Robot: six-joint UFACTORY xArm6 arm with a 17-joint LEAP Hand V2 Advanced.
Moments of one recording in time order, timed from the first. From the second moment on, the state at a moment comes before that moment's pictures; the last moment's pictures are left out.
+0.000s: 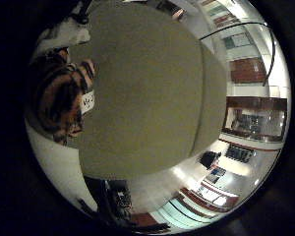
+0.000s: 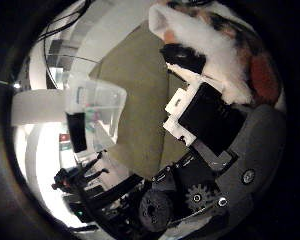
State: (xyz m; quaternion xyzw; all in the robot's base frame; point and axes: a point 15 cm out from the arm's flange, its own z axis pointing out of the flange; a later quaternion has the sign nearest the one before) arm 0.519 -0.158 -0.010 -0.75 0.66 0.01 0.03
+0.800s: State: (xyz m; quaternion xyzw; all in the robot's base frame) arm 0.476 0.192 0.241 -0.86 0.51 -0.01 0.06
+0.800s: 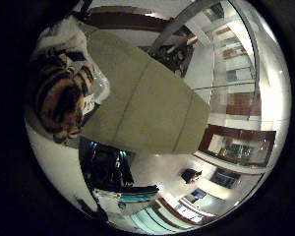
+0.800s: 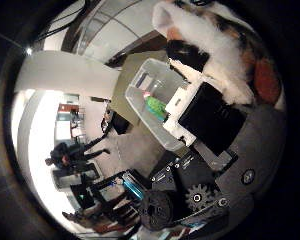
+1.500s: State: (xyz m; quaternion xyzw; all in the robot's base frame) arm 0.481 0.310 0.197 -0.88 0.44 -0.06 0.15
